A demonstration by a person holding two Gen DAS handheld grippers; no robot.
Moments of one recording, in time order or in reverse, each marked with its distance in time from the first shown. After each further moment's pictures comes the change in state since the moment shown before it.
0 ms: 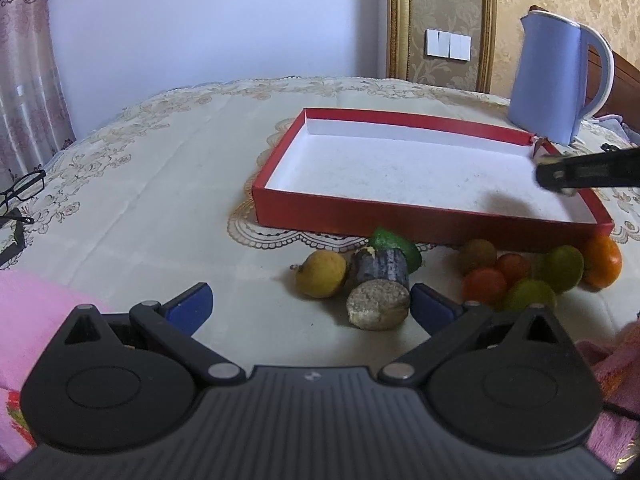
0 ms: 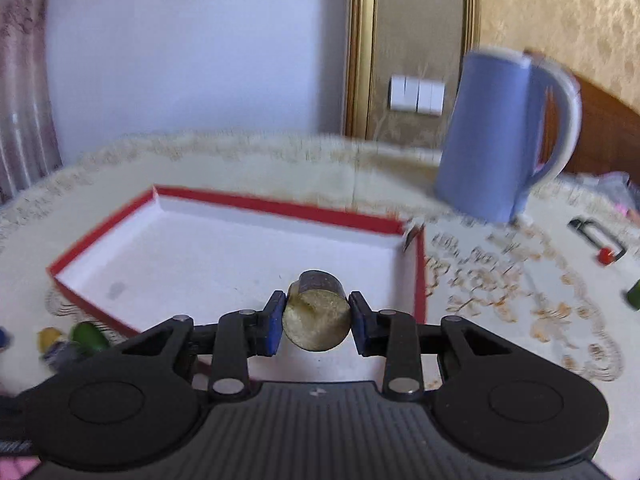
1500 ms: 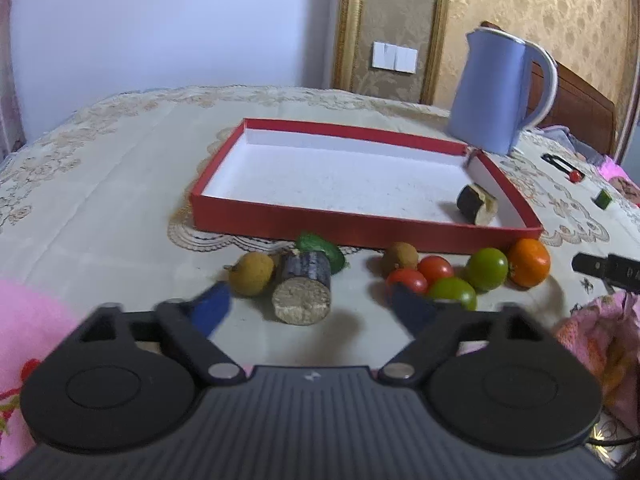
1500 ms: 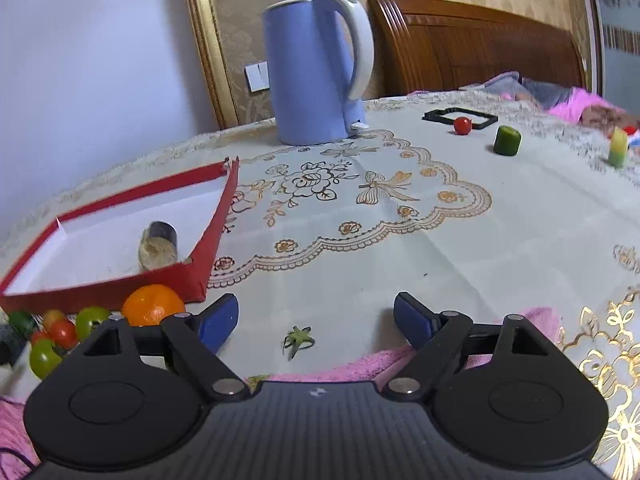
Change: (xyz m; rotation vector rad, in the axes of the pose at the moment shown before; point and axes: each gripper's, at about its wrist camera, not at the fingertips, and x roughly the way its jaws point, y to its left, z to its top) left arm -0.017 -0.010 -0.001 0.004 -0.019 -0.186; right arm -0.067 -0.099 -0.103 0.367 -0.039 -0.169
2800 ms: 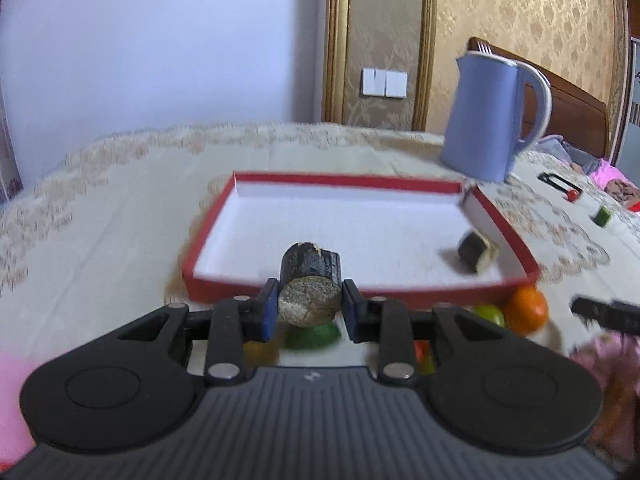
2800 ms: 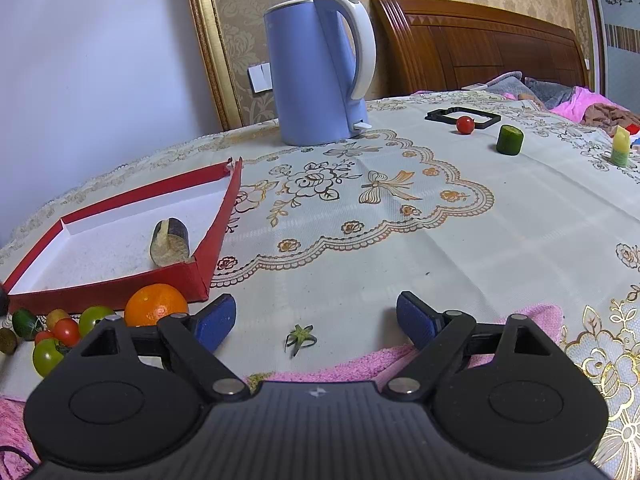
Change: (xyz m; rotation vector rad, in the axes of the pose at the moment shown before) left arm 0.006 -0.007 0.045 0.054 -0.088 0.003; right arm 0.000 0.002 -0.002 -0.004 -0.003 0.005
